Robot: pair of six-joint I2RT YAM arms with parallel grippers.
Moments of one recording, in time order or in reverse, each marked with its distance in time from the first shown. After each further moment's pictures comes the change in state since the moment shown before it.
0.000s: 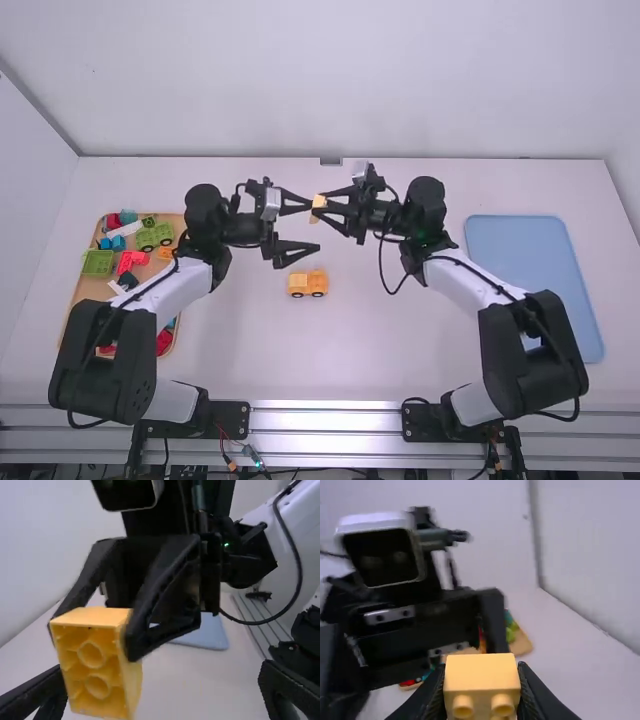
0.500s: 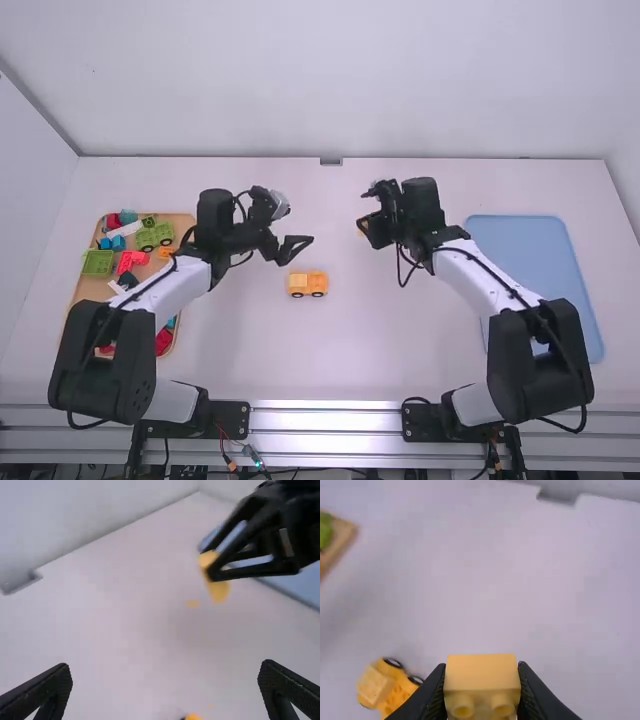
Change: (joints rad) left arm 0.014 -0.002 0.017 -0.539 -0.508 0.315; right arm -0.031 -0.029 0.115 -0.946 0.676 -0.278
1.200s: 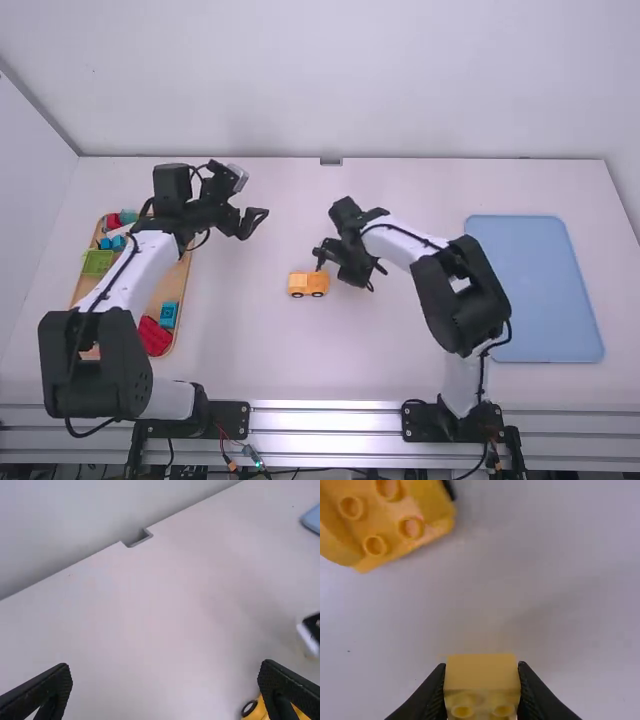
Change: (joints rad) left arm 0.208 0.000 0.240 -0.414 -0.156 0.174; right arm 0.271 0.436 0.314 -0.608 0.339 -0.647
